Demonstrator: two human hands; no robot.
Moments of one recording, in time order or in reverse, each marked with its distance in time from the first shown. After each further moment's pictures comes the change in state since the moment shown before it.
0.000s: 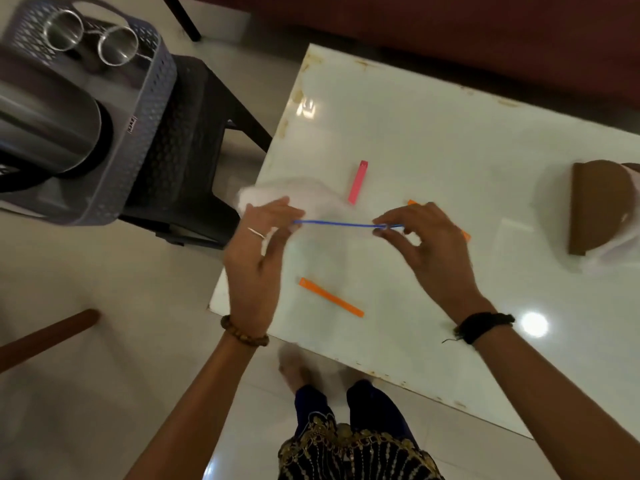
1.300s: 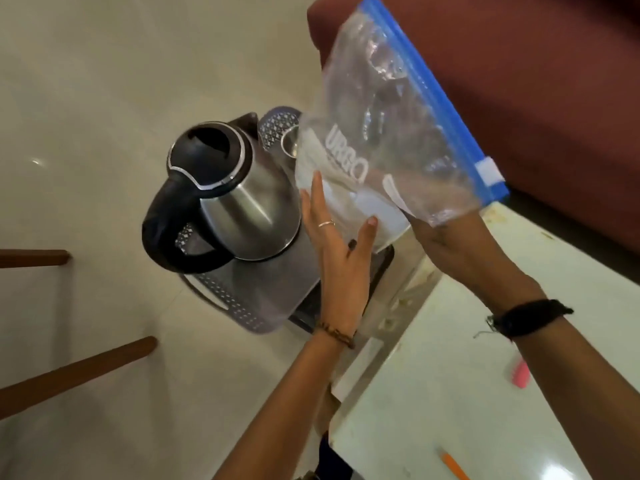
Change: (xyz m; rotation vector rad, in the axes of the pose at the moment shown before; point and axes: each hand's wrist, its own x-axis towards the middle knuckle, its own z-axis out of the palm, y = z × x) left_hand 0.196 -0.085 -0.136 -0.366 0.350 -0.337; right_hand 0.257 -0.220 0.135 0.048 -0.269 -0.245
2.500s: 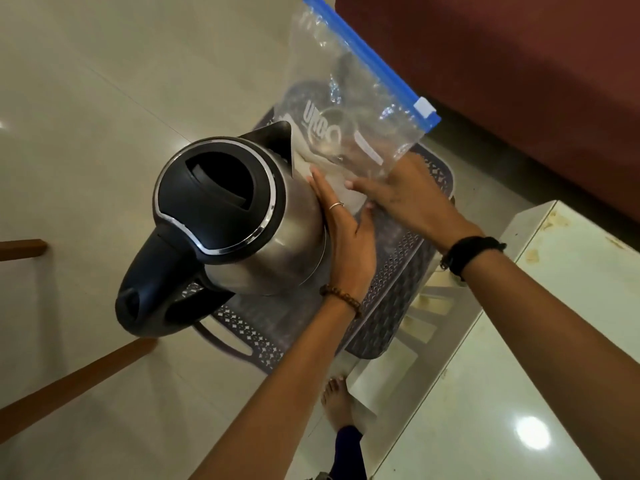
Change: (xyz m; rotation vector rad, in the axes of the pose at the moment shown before) left_hand 0.104 -0.065 -0.023 0.076 -0.060 -0.277; right_hand 0.131 0.022 0.110 0.103 -0.159 0.043
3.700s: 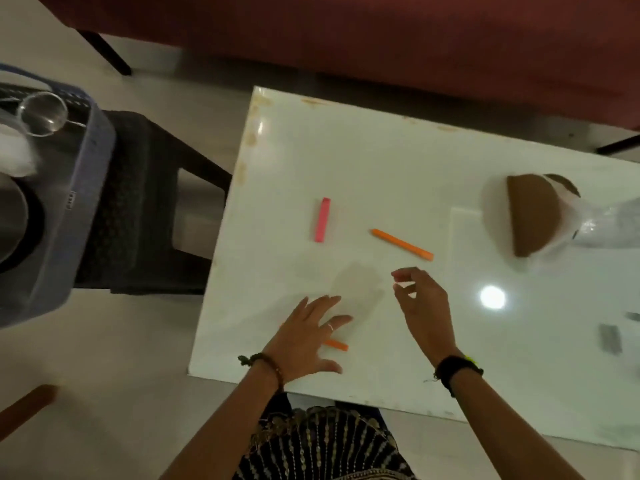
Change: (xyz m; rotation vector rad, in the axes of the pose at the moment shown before) left_hand -0.313 -0.161 0.129 1.232 -1.323 0.573; right_hand -0.511 0.167 -0.077 0.080 0.573 0.858
